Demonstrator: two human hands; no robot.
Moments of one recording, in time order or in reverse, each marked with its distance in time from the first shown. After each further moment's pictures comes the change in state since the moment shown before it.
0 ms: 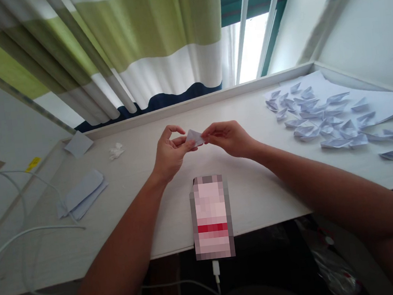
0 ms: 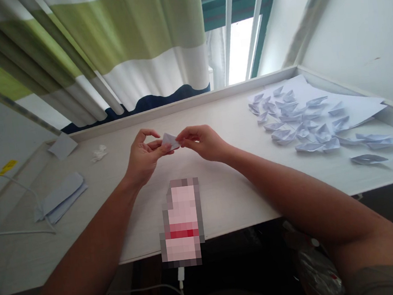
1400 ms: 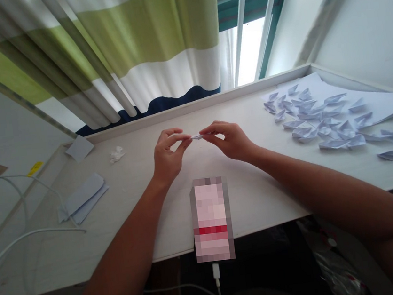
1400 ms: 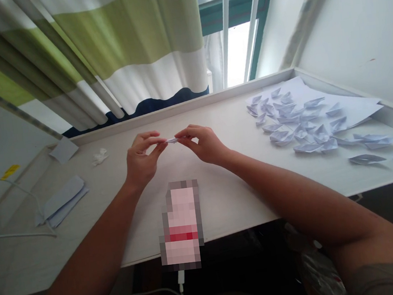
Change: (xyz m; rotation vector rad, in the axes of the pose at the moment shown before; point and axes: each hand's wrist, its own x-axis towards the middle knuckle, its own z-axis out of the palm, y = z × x) left_hand -0.002 0.000 -0.004 0.440 0.187 0.338; right_hand -0.003 -0.004 0.000 -0.318 0.096 -0.166
